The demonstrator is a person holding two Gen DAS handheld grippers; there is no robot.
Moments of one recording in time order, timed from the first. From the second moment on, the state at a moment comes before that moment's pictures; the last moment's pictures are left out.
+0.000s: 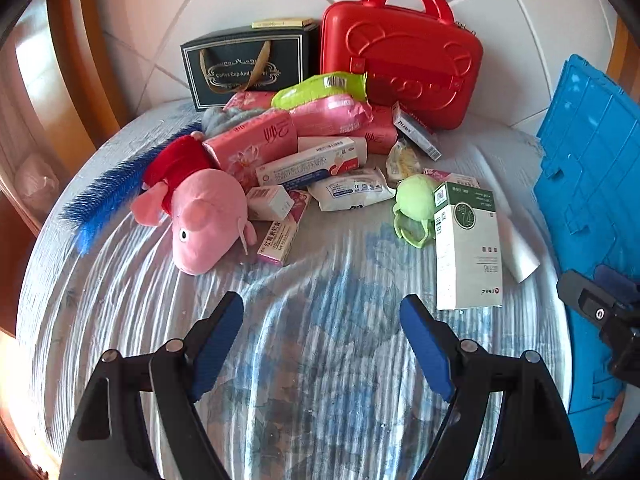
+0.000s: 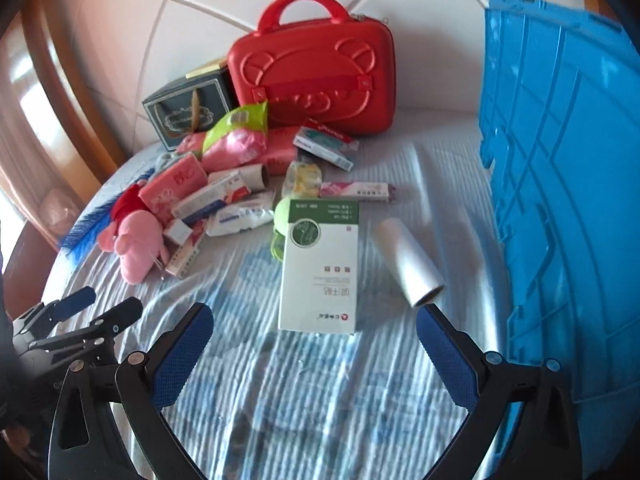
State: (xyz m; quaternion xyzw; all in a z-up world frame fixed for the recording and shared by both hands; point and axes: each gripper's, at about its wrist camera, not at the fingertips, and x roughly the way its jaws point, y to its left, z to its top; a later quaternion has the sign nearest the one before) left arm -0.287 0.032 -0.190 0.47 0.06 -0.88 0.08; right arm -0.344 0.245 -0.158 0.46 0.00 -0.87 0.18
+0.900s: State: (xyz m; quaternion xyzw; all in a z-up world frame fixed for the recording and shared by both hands) left arm -0.351 0.009 -0.265 0.49 -0.02 -0.87 0.08; right arm -0.396 0.192 -0.265 0.50 0.04 -0.85 0.15
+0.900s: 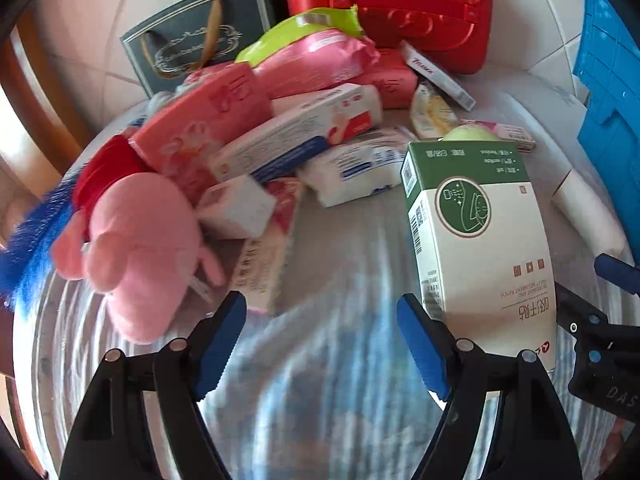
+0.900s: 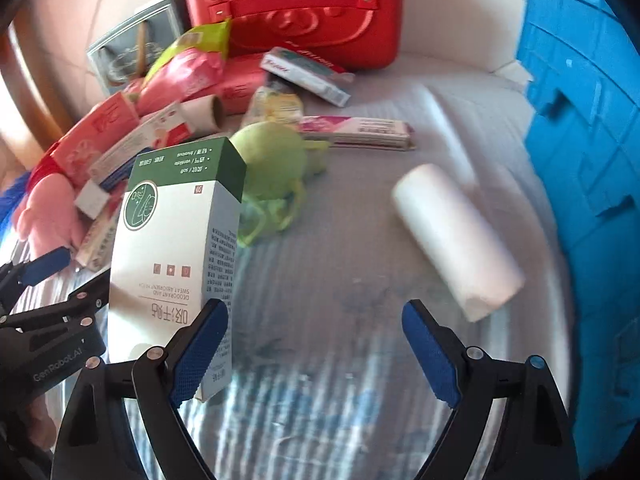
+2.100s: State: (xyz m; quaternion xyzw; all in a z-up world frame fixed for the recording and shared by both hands) left arm -0.415 0.056 -0.284 0.55 -0.01 -0.83 0.03; right arm -0.474 0.247 -0.285 0.51 0.06 -0.86 0.07
